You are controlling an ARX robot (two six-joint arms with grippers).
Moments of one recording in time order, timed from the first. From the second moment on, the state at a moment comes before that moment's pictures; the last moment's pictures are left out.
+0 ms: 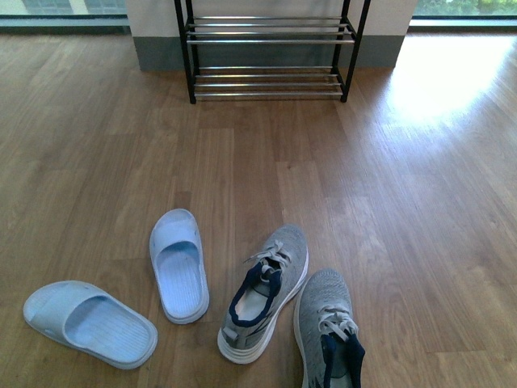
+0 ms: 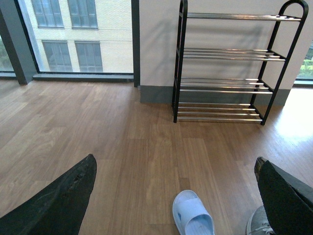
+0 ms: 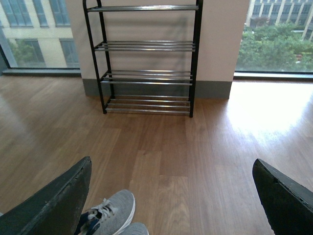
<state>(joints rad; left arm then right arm) 0.00 0.02 0.01 0.00 0.00 -0.01 0.00 0.00 0.02 0.00 0.00 0.00</state>
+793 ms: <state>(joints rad) 0.00 0.02 0.01 0.00 0.00 -0.01 0.01 2.26 0.44 0.78 -0.05 0.04</state>
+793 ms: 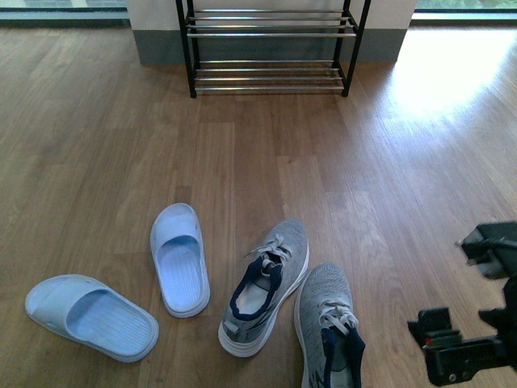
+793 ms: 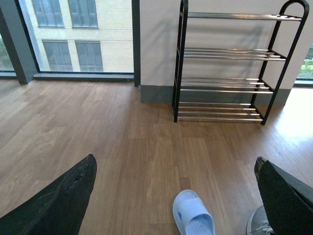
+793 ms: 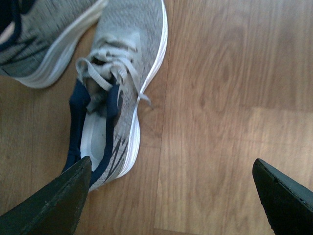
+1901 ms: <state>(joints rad) 0.00 0.02 0.01 0.00 0.00 -0.01 0.03 2.59 0.70 0.68 -0.09 0.23</state>
